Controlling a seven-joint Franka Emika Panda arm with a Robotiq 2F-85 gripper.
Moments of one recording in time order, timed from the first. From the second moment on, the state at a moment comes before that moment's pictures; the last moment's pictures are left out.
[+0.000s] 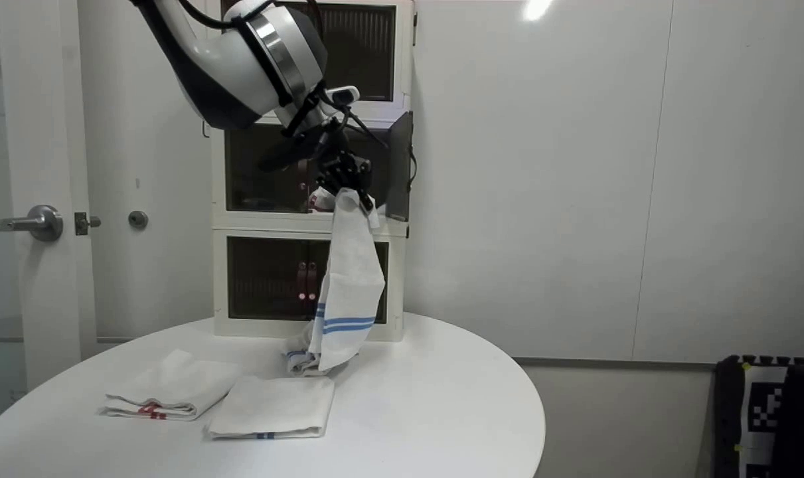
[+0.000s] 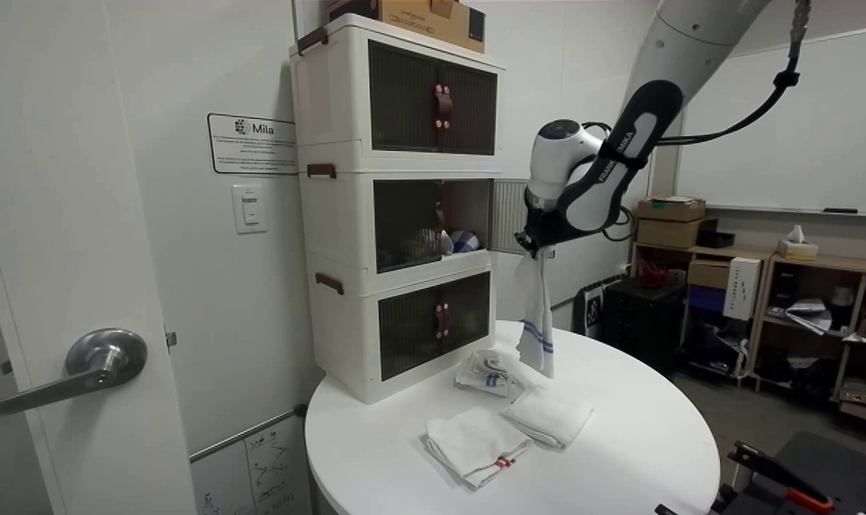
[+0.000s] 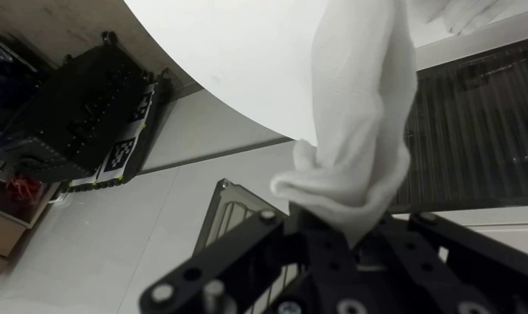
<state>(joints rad) 0.05 0.32 -0.34 -2.05 -0.83 2.91 0.87</state>
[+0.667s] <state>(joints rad) 0.07 0.39 -0.47 -1.99 -1.24 2.96 0.98</state>
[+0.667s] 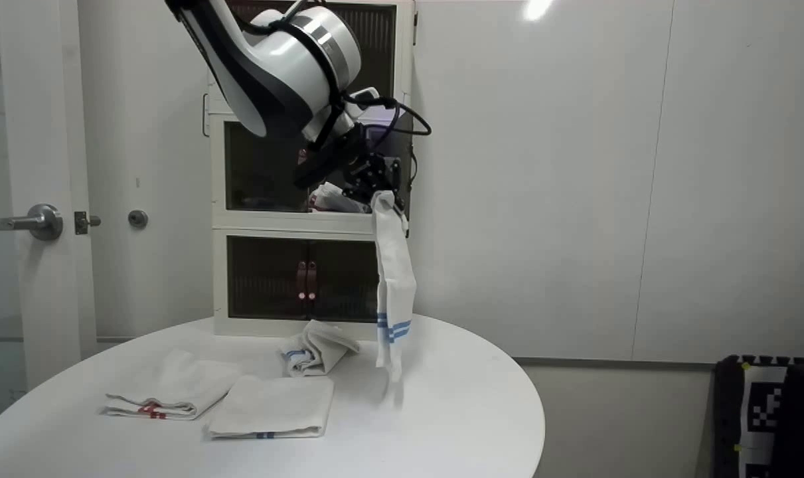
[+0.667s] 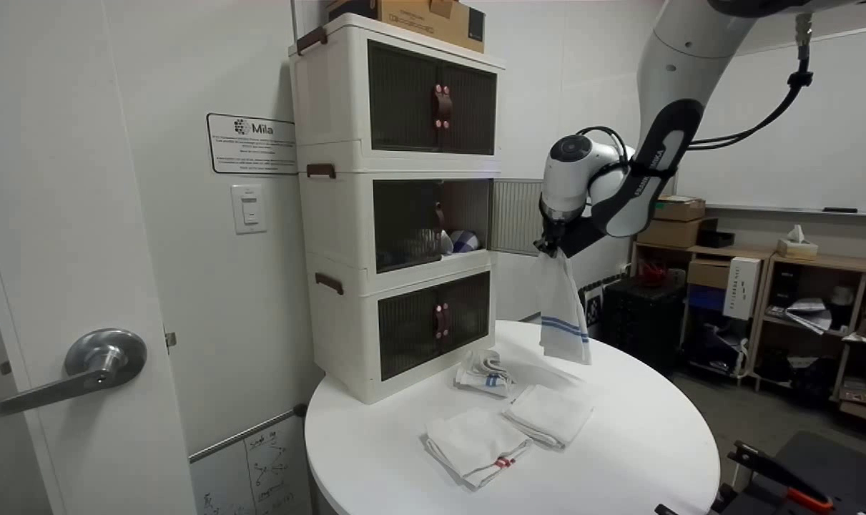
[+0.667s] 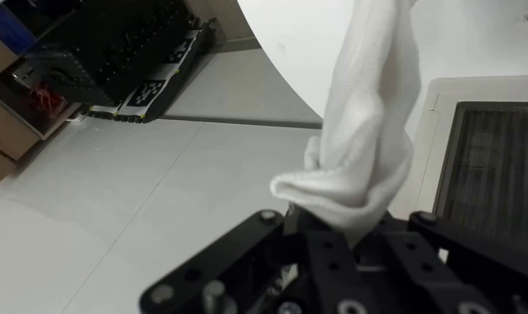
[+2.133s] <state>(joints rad) -0.03 0.47 -0.05 -2.12 -0.86 2.99 0.78</state>
